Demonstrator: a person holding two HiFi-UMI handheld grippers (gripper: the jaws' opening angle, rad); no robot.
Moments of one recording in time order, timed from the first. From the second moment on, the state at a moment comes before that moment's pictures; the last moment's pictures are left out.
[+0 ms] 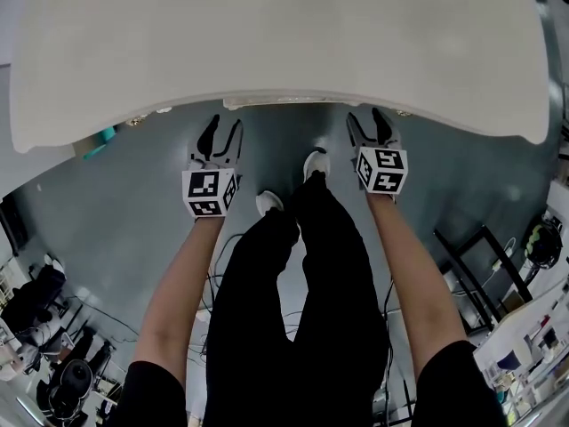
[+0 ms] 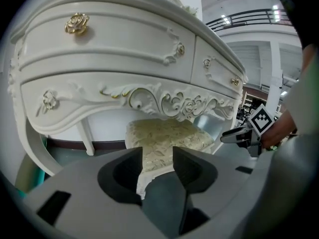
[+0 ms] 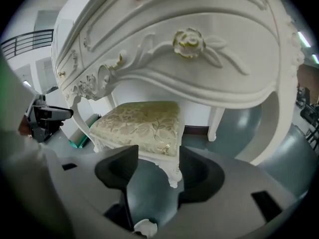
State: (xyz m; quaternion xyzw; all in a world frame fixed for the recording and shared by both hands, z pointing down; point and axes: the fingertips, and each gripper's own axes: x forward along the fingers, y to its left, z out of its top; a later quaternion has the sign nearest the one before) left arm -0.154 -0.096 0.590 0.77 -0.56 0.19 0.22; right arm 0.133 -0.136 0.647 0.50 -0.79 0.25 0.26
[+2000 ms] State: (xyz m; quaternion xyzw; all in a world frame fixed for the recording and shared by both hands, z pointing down) left arm -0.153 -0.119 0.683 0.78 -0.51 0.23 0.30; right arm 0.128 -0.146 0.694 0.46 -0.80 0.25 0.29
